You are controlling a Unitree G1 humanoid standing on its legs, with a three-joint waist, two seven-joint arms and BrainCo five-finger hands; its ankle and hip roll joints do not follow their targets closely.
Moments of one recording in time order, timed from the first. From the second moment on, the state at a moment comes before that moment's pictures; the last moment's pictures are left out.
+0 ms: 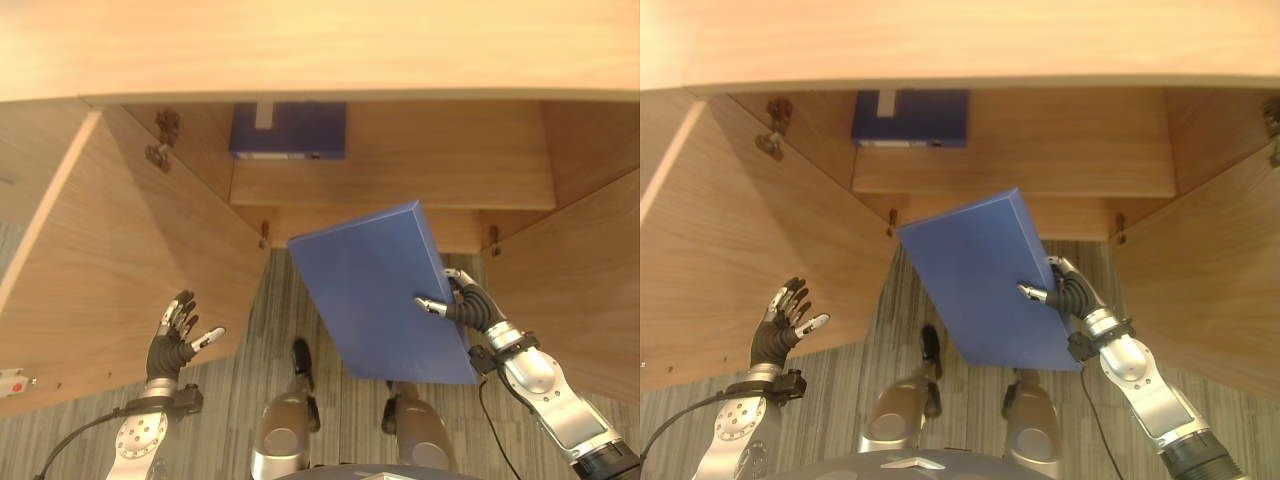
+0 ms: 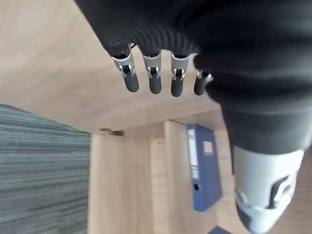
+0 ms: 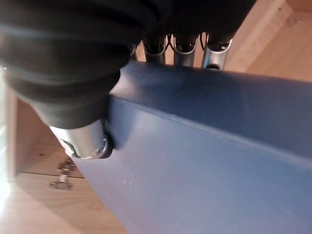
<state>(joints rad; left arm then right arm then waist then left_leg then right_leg) 0.35 0.38 -0.04 0.19 -0.45 -0.35 -0.13 0.06 -0.65 0.30 0.00 0.04 -0.26 0.12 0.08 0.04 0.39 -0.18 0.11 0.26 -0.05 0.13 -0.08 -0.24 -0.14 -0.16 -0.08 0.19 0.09</state>
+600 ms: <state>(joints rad) 0.09 0.33 -0.19 0.75 -0.40 -0.34 -0.06 -0.65 -0.51 0.44 0.57 0.02 -0.23 -0.12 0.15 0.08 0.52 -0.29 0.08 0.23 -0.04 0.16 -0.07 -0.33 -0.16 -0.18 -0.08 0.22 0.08</state>
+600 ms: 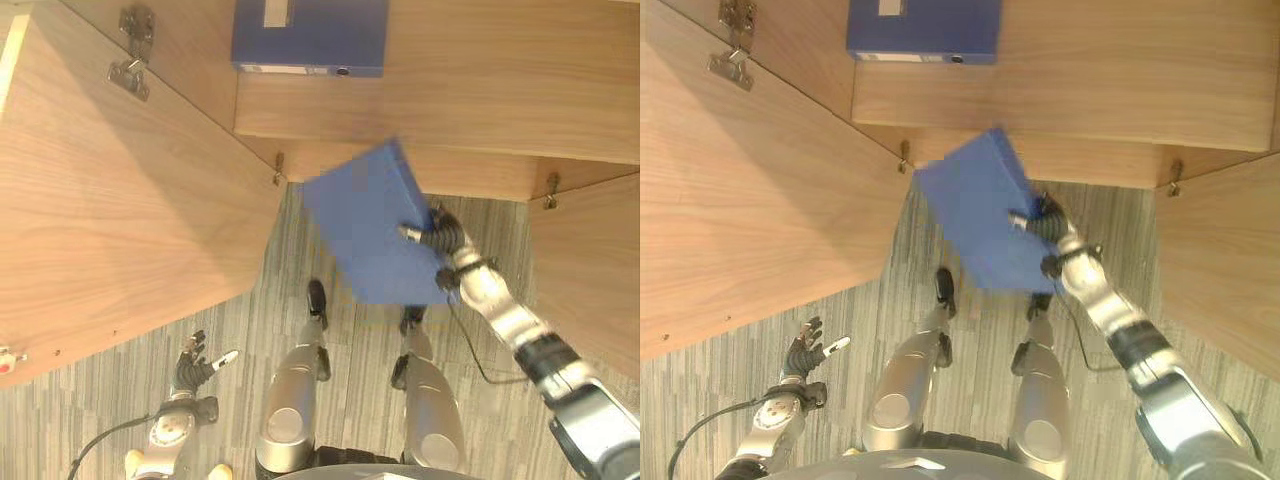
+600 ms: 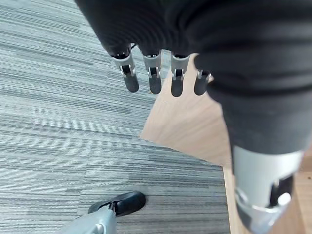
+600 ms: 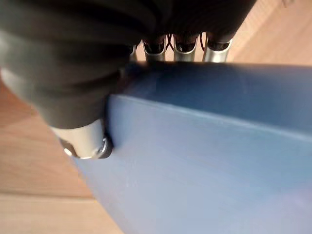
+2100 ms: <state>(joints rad) 0.07 0.26 -0.44 0.85 -0.36 -0.29 0.02 -1.31 -0.62 -0.03 1.31 1.00 -0.38 -0.63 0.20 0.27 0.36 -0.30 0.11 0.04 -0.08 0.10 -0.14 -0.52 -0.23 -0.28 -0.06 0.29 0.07</state>
